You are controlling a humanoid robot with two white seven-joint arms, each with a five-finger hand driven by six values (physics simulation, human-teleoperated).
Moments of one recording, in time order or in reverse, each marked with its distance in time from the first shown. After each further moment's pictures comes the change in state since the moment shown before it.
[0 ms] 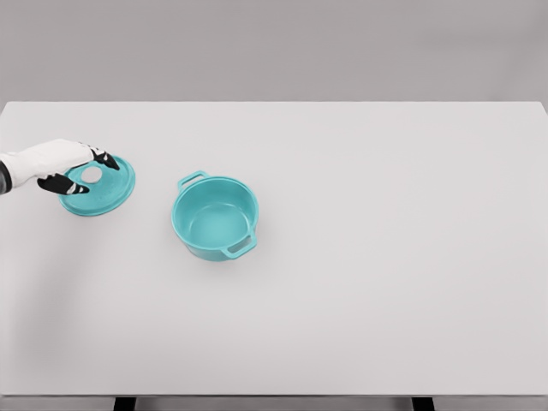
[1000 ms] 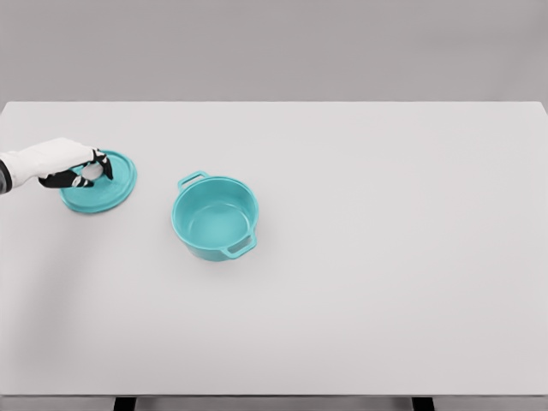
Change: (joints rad) left arm 0.008 0.005 0.001 -0.023 0.016 0.000 0.004; right arm 0.000 0.000 0.000 0.000 0.000 0.000 0.000
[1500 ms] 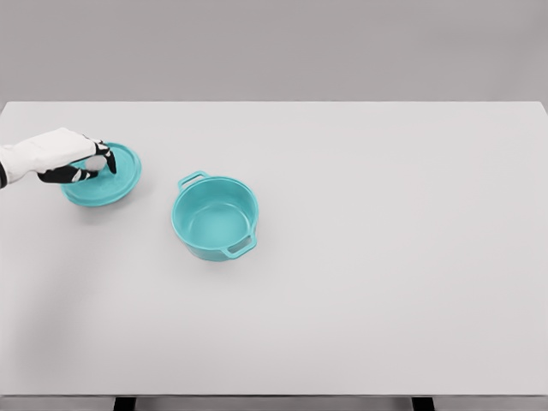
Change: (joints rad) left arm 0.032 0.061 -0.003 -0.155 0.049 0.000 0.007; right arm 0.000 0.000 0.000 0.000 0.000 0.000 0.000
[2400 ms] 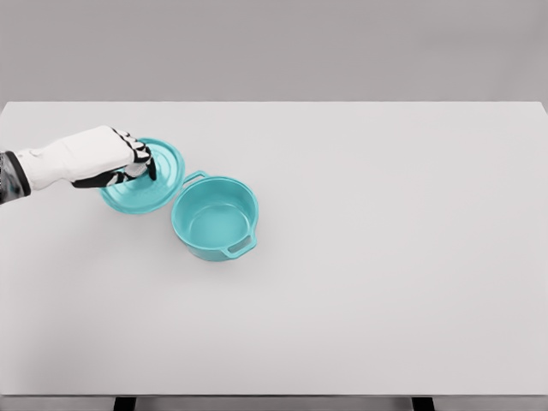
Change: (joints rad) left arm 0.071 0.069 -0.065 -0.333 0.049 0.001 0.081; right arm 0.000 0.000 0.000 0.000 0.000 0.000 0.000
